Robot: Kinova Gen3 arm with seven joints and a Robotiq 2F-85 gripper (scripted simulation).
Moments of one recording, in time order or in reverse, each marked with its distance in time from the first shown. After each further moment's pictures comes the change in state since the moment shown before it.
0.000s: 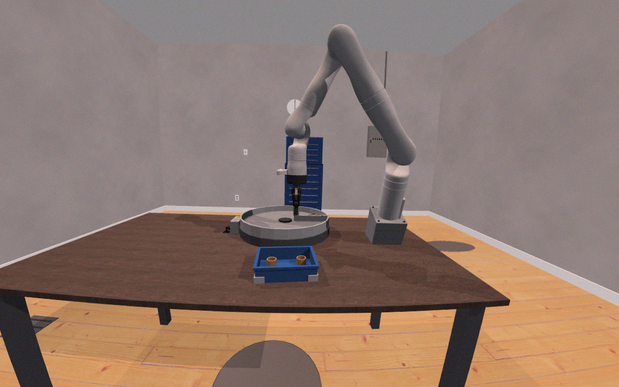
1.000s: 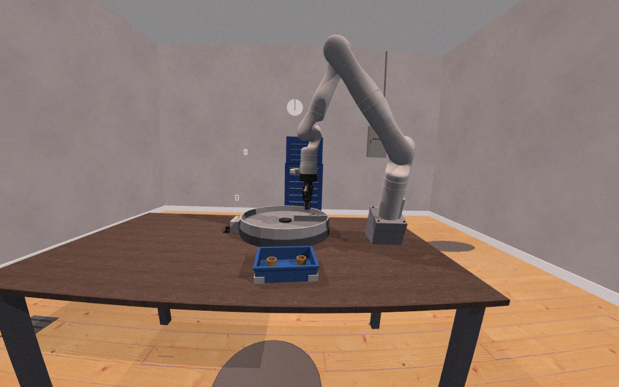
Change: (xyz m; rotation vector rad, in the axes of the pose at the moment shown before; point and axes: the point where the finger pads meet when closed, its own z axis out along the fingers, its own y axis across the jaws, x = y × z) arm -0.048 0.102 0.002 -0.004 0.003 0.239
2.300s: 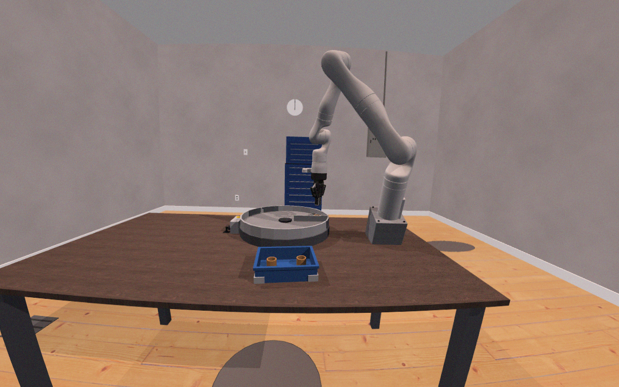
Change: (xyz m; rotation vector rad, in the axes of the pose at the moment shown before) arm -0.026 0.123 0.003 0.003 0.000 0.282
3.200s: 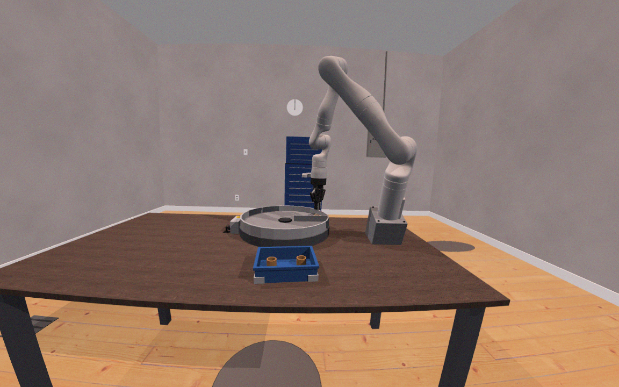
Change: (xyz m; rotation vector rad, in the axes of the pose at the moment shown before) arm 0.003 0.002 0.025 -0.003 0.009 0.002
